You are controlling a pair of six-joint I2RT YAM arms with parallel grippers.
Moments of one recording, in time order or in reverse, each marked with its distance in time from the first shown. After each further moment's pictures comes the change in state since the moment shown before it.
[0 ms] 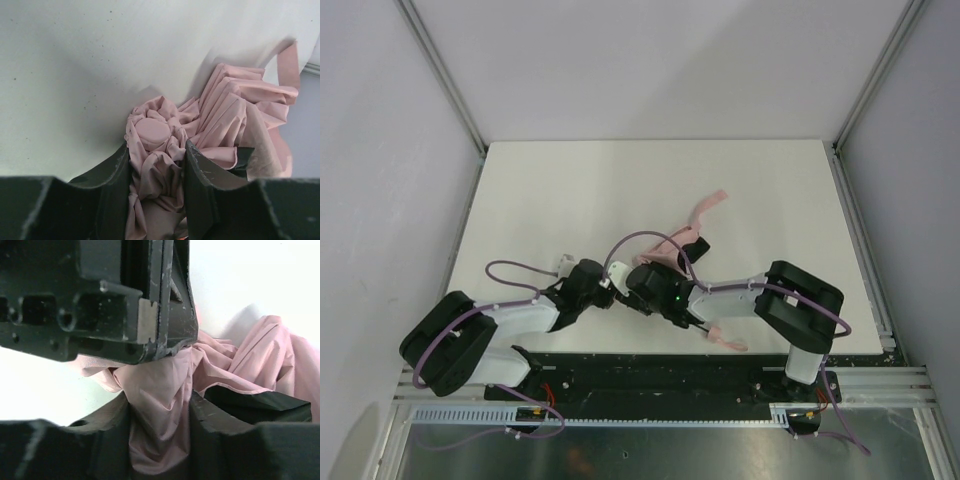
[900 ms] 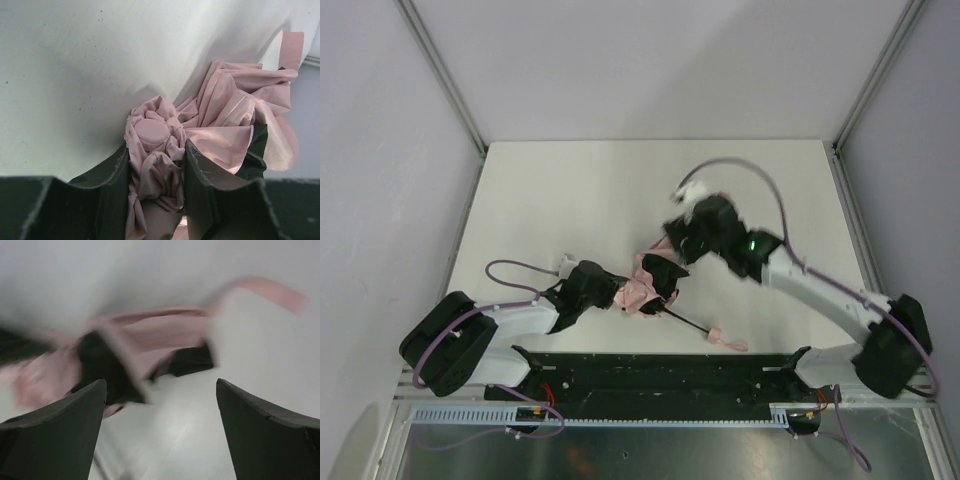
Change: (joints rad) left arm -0.002 -0.001 -0.015 0.041 -0.003 0.036; right arm -0.488 -0.370 0.258 -0.561 -0.035 0.264
